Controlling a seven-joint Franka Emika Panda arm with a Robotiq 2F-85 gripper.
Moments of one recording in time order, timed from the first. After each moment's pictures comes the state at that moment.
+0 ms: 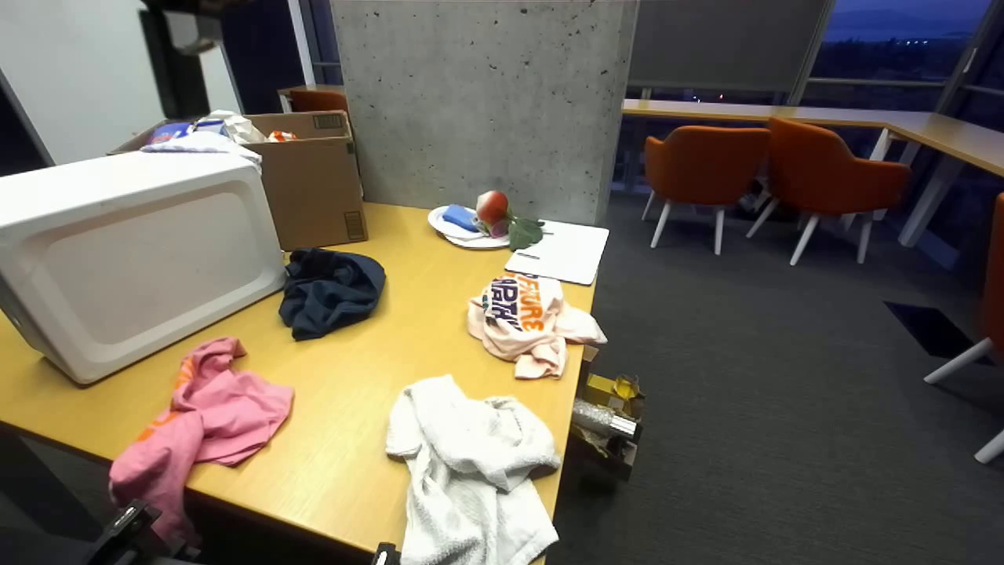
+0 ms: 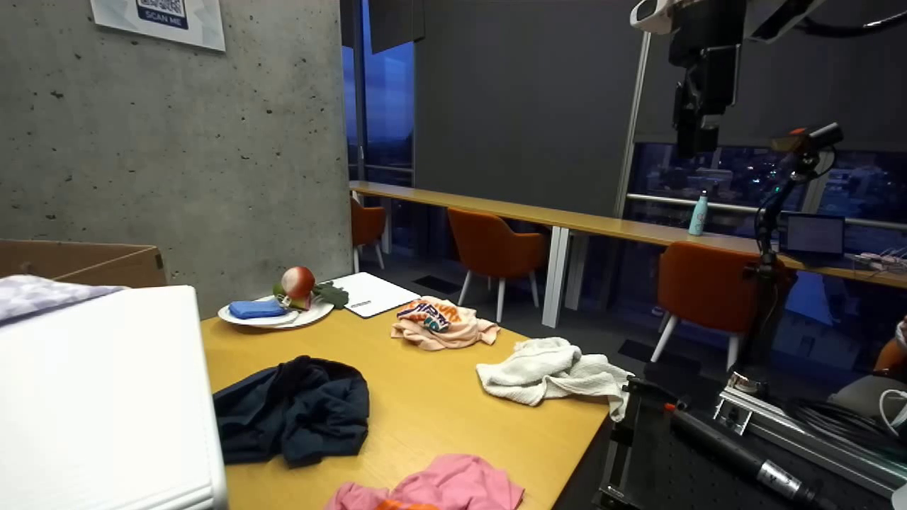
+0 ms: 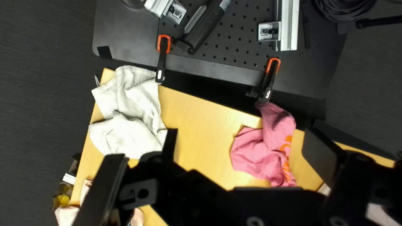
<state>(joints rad) 0.02 -0.59 -0.15 -2.36 -0.03 1.67 -0.34</state>
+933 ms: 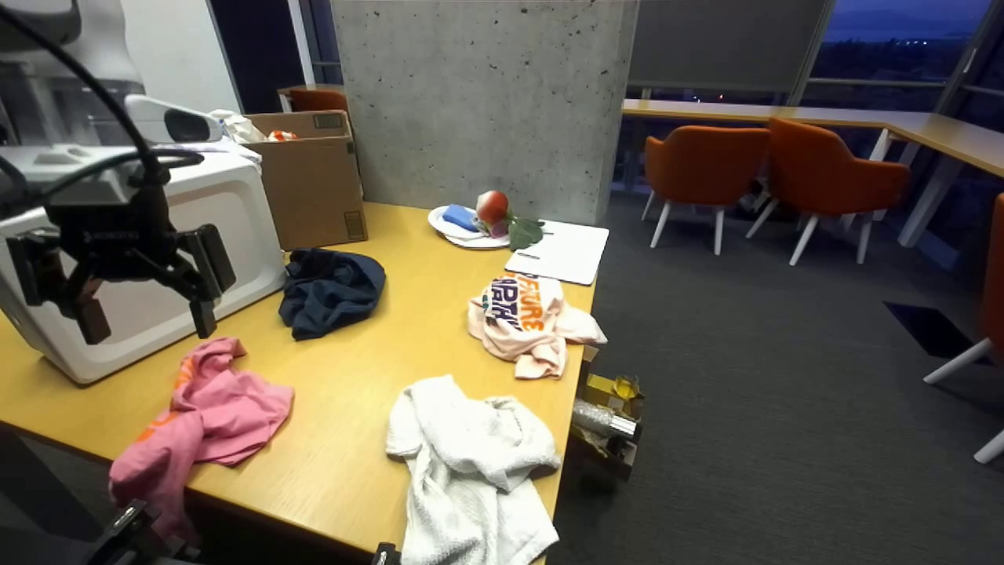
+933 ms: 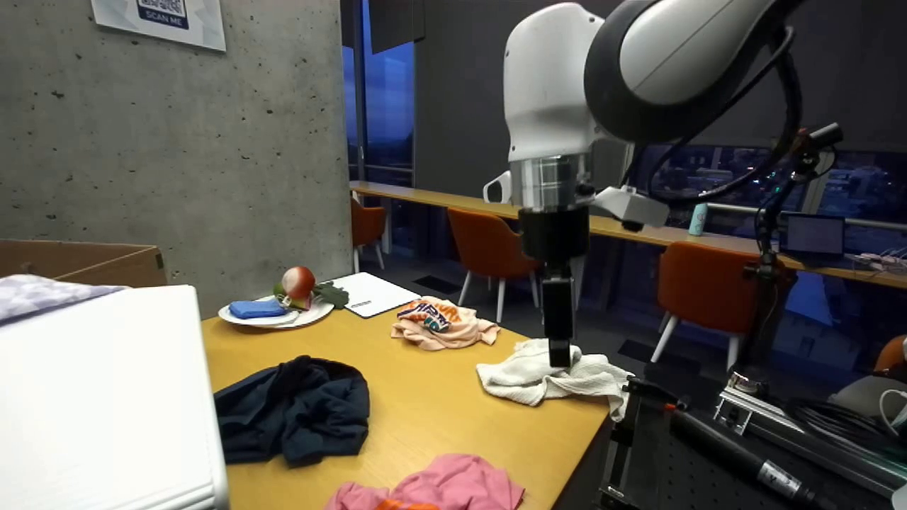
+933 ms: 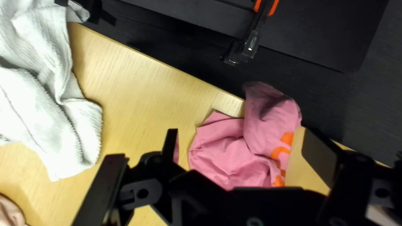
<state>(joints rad) 0.15 0.00 0.11 -2.39 0.01 2.24 -0.09</state>
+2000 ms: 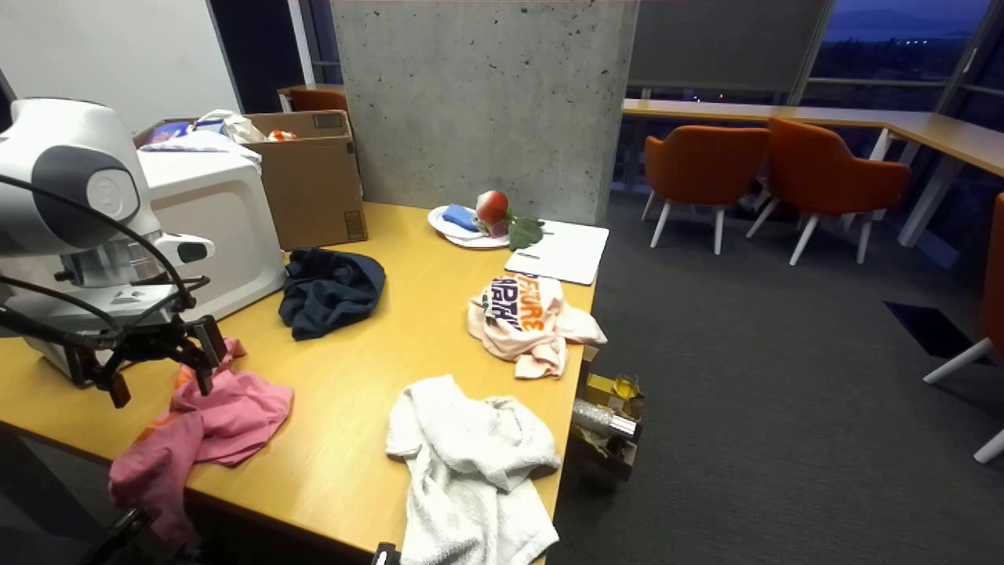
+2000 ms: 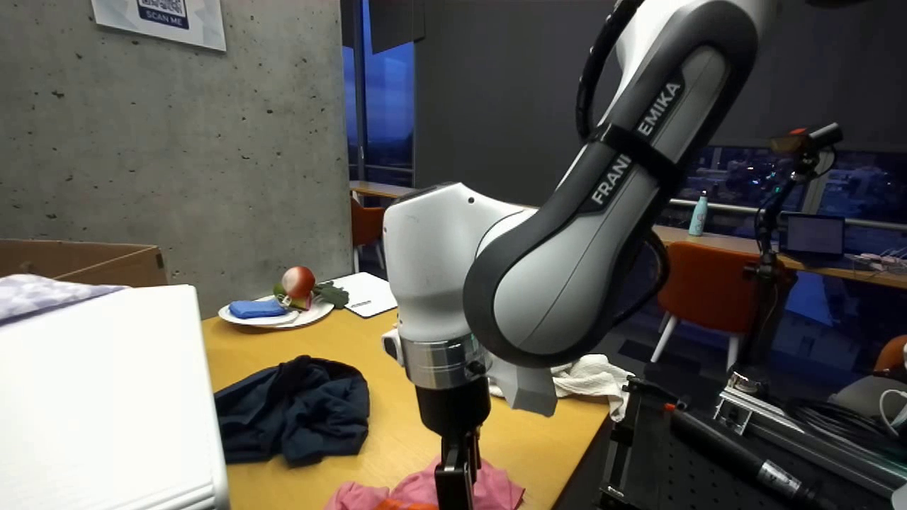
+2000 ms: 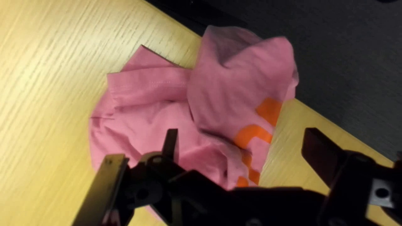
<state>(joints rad) 0.28 0.55 0.15 -2.08 -0.08 2.45 0.01</state>
